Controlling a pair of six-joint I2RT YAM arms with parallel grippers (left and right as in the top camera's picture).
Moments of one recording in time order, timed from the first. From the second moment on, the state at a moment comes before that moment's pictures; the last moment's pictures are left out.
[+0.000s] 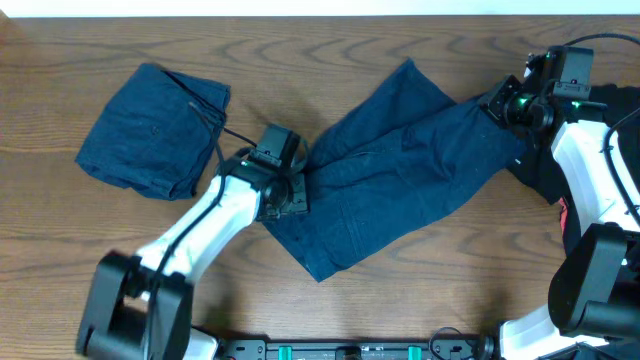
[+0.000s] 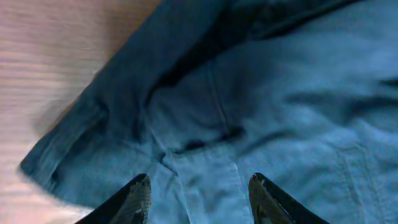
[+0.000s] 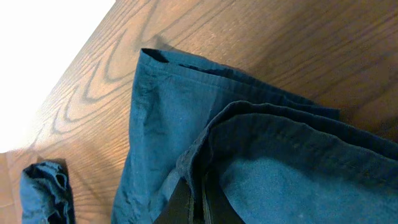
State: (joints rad) left arm -0.42 1.60 0.97 -0.68 0.16 -0.51; right arm -0.14 1.74 1.31 -0.51 -0.39 0.60
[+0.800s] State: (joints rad) left arm -0.33 1.74 0.97 -0.59 0.39 -0.38; right arm -0.14 1.74 1.31 -0.51 -0.41 0.60
